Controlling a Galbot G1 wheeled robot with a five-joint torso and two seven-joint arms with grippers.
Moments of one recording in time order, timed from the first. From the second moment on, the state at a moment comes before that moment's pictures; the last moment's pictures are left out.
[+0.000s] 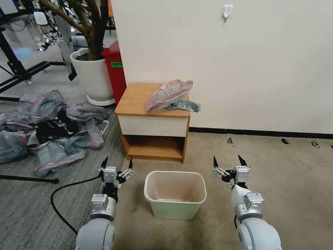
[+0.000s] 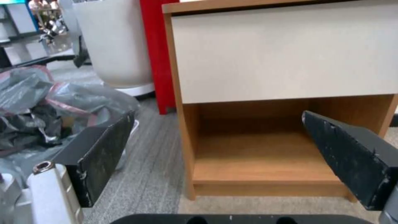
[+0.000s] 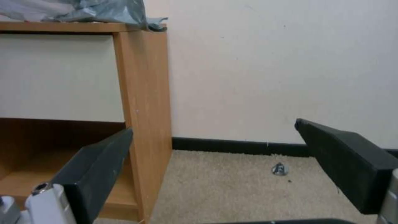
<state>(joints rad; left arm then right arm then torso) 1.55 -1.50 -0.55 -2.00 0.00 0.00 0.00 -1.55 1.50 0.55 2.00 0.00 0.00 0.00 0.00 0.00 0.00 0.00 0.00</state>
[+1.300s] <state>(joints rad) 1.61 -1.50 -0.60 -2.11 -0.08 0.05 0.01 -1.57 1.52 0.57 2.07 0.00 -0.06 0.00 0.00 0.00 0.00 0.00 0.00</state>
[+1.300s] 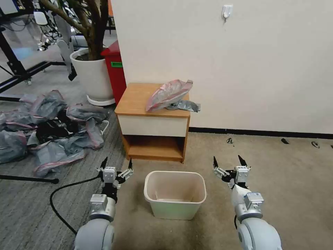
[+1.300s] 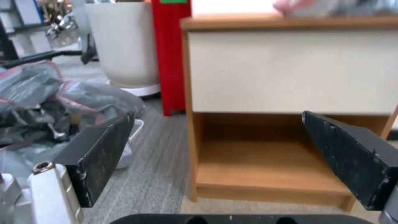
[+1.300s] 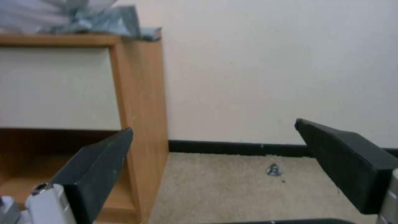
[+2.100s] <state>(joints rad) 1.74 -1.41 -0.72 -2.28 -0.30 0.07 0.07 -1.64 1.53 0.65 2.35 0.07 -0.21 0.03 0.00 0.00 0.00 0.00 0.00</state>
